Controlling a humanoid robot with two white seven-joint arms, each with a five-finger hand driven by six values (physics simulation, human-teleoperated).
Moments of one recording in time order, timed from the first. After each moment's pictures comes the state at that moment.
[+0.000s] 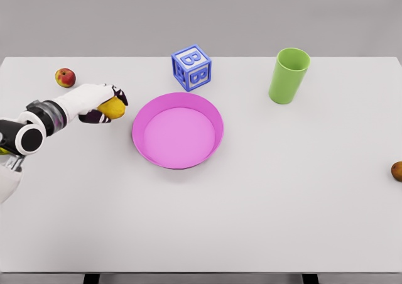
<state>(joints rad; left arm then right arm) -0.46 0.58 -0.42 -1.58 -0.62 0.07 -0.61 0.05 0.00 -0.30 0.08 0.25 -0.01 0.09</state>
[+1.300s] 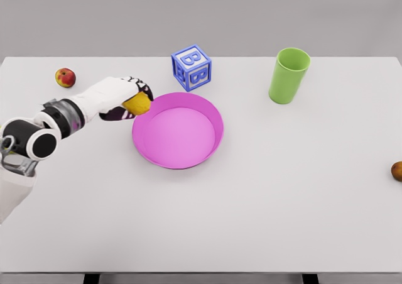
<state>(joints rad) -0.45 0.54 -0.43 -1.73 -0.62 0.06 -0.61 0.05 0.00 -0.30 0.08 0.25 -0.01 0.09</state>
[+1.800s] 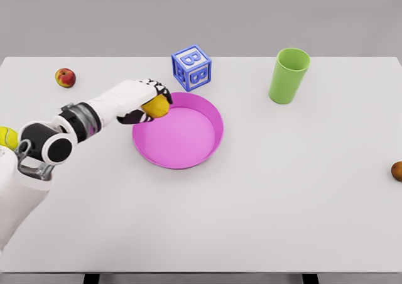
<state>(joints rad) -0.44 0.47 -0.44 -1.76 -0.63 0.05 -0.61 0.05 0.00 -0.30 0.08 0.25 -0.01 0.09</state>
